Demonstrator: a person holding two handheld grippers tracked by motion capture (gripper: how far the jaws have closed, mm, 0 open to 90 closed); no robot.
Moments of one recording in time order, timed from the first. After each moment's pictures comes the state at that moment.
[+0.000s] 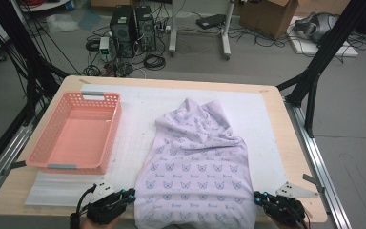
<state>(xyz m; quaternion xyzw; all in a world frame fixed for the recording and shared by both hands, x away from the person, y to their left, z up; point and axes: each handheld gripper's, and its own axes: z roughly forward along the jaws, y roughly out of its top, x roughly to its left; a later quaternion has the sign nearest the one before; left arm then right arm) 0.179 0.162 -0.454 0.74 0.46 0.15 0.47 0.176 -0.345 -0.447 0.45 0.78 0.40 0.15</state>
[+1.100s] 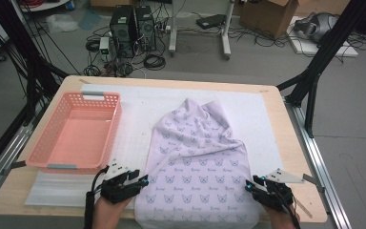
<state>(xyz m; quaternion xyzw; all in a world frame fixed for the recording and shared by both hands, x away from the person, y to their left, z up) 0.237 0.136 -0.451 0.75 0.47 0.14 0.45 0.214 -0.323 -0.447 0.48 0.77 0.37 0.20</state>
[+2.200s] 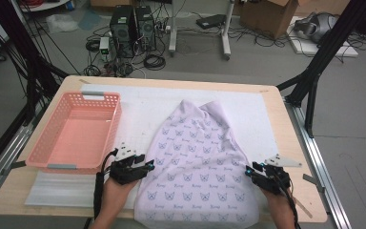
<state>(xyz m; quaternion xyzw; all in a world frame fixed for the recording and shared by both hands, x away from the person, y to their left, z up) 0.282 0.125 -0.445 0.76 0.45 0.15 0.45 0.260 -0.327 -0.445 0.49 0.76 0.38 0.21</state>
